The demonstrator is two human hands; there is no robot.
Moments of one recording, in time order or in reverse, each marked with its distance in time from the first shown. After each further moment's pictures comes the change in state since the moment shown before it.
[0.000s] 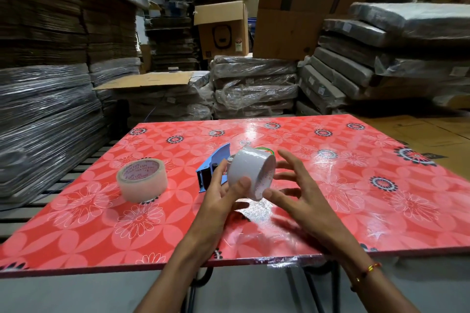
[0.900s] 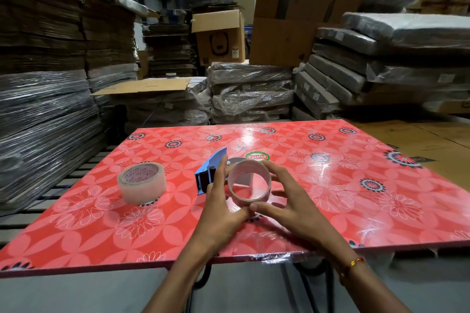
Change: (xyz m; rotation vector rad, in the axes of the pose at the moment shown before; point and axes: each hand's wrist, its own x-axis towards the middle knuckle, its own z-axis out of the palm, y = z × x) left_hand -0.014 0.009 0.009 0.397 0.063 0.147; right_hand 0.000 -0.001 0.001 -0.200 -0.099 -0.031
